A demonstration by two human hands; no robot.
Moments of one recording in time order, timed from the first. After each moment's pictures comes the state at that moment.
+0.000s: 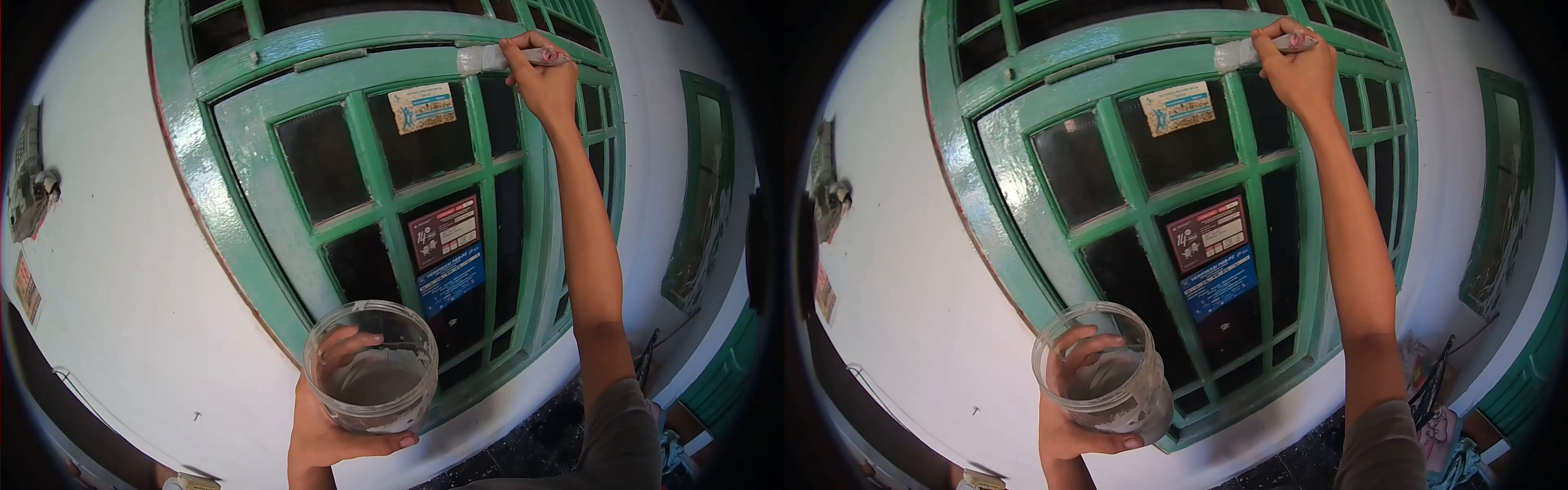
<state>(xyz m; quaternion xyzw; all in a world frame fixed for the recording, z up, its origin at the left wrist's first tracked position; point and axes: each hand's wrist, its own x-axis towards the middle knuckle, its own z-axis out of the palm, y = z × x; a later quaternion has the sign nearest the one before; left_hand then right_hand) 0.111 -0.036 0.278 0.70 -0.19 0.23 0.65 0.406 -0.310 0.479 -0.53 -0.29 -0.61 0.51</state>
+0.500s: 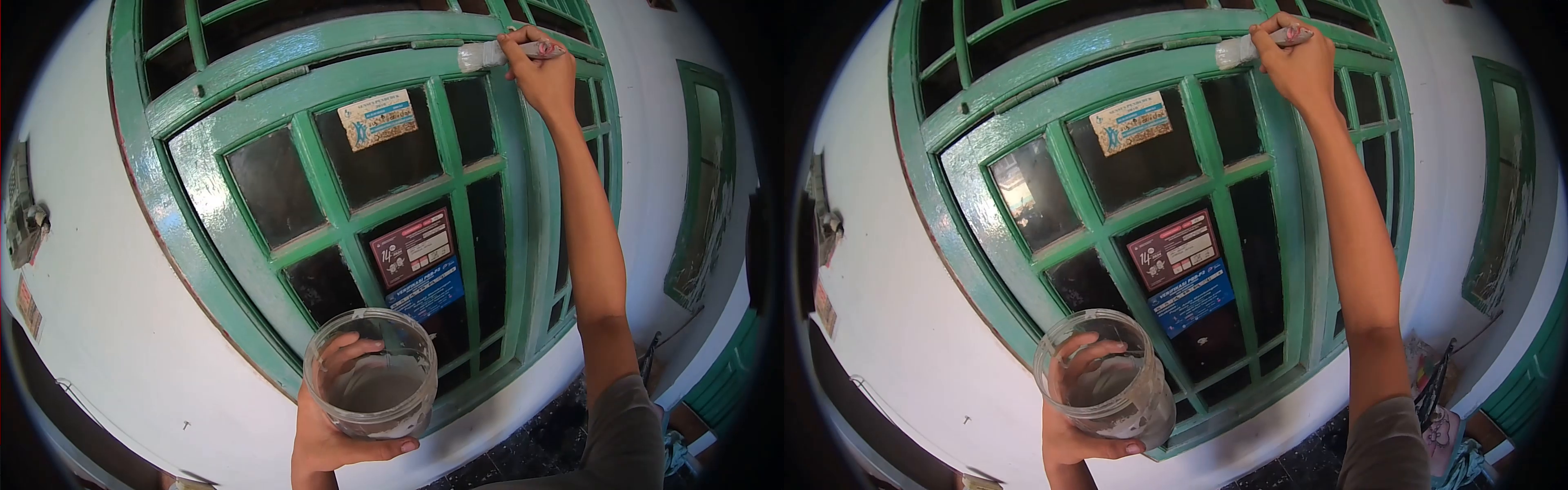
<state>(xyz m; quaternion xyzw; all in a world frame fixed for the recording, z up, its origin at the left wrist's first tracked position) 0.144 -0.084 0.278 0.70 -0.18 0.22 0.66 0.443 -0.363 0.483 -0.54 -0.28 -0.62 0.50</state>
